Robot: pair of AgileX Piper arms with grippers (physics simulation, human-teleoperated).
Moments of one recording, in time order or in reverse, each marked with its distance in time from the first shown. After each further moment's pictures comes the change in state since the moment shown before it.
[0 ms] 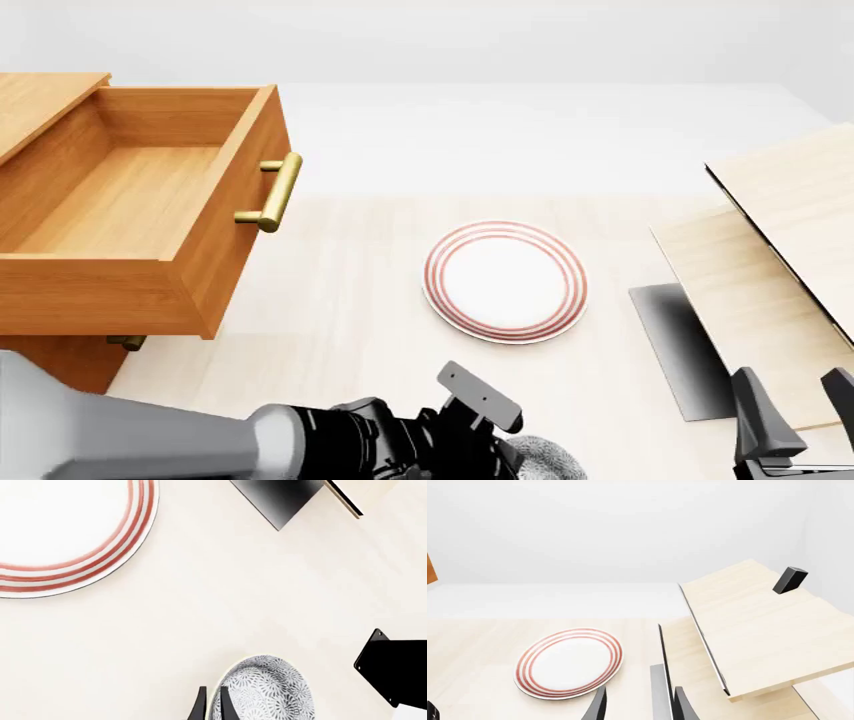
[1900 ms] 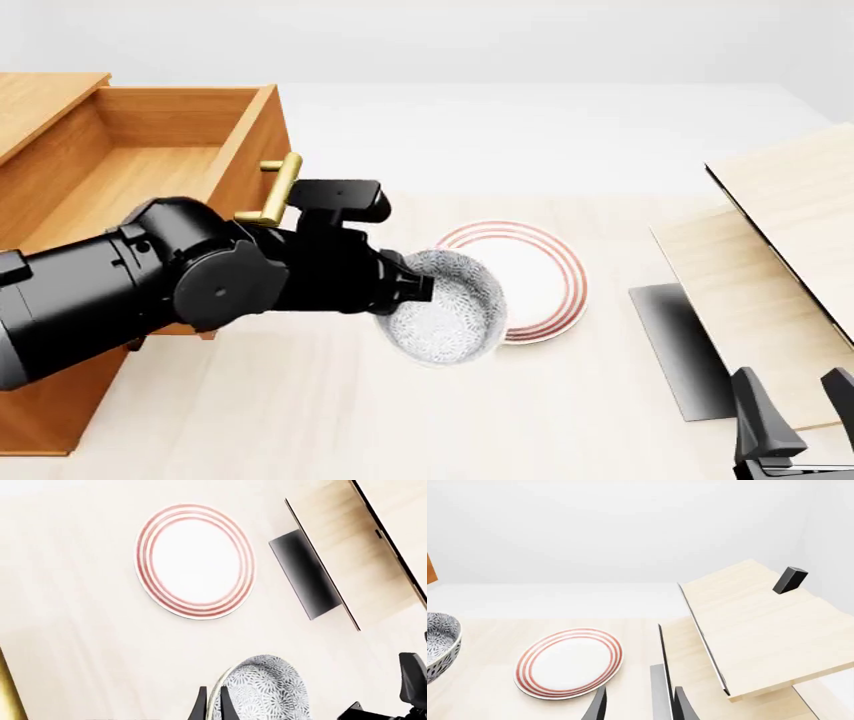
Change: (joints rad) left arm 0.341 -0.416 -0.225 0.545 -0.023; right arm 0.000 0.000 0.000 0.000 0.000
